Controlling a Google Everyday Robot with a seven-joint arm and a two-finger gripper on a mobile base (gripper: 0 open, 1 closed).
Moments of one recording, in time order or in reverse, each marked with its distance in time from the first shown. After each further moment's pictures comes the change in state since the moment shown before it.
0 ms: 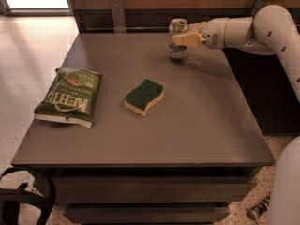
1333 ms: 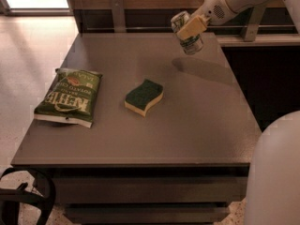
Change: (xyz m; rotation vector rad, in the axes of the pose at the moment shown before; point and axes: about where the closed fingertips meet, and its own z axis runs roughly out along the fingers) arm -0.033 0.030 -0.039 0.030 0.483 -0.130
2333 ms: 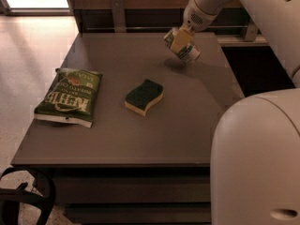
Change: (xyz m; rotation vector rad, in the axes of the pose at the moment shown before) arm 0.018 0.014 0.045 0.004 0.326 -0.063
